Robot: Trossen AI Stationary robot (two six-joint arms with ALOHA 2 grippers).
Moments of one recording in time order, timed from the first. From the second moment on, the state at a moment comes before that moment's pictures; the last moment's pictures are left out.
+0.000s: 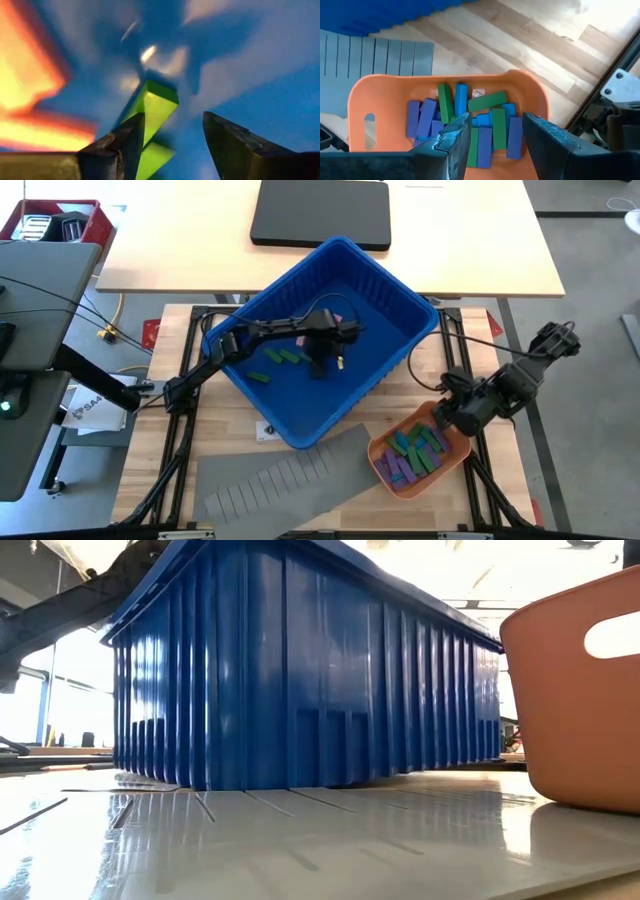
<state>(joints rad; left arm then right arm) 0.32 2.45 2.19 -1.46 -0.13 0.21 0.66 1.07 1.21 -1.56 0.30 1.65</state>
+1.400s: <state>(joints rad) 0.25 2.32 2.02 -1.09 -0.09 0.31 0.61 1.04 1.30 -1.49 0.40 1.66</state>
